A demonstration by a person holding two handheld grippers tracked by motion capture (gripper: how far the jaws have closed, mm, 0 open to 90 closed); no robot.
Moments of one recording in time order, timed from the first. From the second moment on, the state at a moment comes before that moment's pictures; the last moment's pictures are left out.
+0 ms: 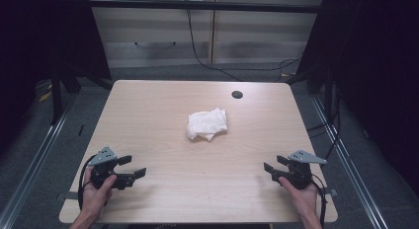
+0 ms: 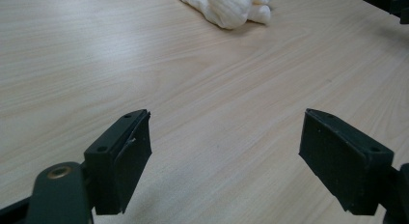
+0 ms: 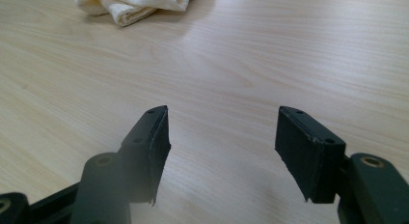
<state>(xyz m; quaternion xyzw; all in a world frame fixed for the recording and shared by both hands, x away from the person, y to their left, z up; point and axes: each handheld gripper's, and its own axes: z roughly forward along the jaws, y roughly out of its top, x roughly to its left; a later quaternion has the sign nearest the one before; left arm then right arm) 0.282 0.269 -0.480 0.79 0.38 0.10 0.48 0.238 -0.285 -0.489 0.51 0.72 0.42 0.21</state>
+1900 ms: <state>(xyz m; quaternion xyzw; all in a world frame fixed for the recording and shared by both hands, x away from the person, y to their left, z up) 0.285 0.263 -0.482 0.80 0.36 0.09 0.47 0.300 -0.210 -0.460 0.41 0.78 0.46 0.09</state>
